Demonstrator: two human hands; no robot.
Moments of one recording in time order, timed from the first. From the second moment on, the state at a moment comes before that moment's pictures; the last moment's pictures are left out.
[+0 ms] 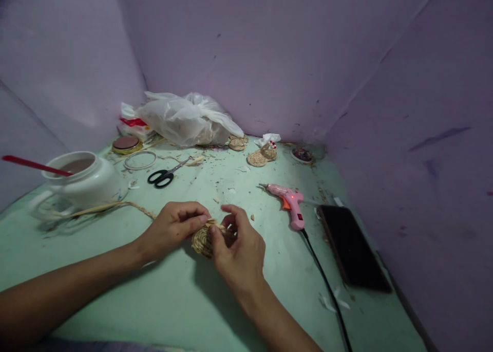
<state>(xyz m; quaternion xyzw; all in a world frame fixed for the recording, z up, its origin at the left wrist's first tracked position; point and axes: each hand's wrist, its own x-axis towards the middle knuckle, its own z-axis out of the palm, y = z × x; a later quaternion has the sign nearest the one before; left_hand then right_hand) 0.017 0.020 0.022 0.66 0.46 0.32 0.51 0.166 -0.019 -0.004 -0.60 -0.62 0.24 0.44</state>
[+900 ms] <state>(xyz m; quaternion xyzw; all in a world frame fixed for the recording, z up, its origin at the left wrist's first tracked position) 0.019 0.031 -0.003 0.57 0.53 0.23 0.59 0.309 0.040 0.010 -0.83 -0.55 0.04 0.07</state>
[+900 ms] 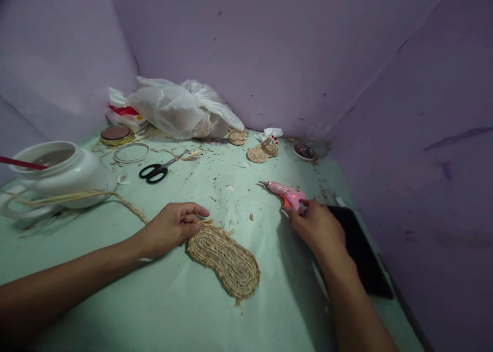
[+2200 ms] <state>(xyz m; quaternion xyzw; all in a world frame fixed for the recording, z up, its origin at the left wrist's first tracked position) 0.016 0.034 -0.016 0.60 0.54 0.23 0.55 0.269 -0.044 -0.002 -0.61 -0.50 0.49 0.38</state>
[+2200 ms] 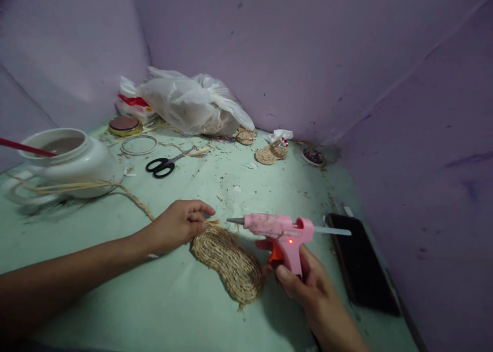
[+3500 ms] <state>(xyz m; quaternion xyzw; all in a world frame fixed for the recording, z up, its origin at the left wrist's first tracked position) 0.017 0.032 -0.015 0.59 0.54 0.23 0.56 0.245 -0.051 -0.012 -0.65 -0.66 0.24 0.29</state>
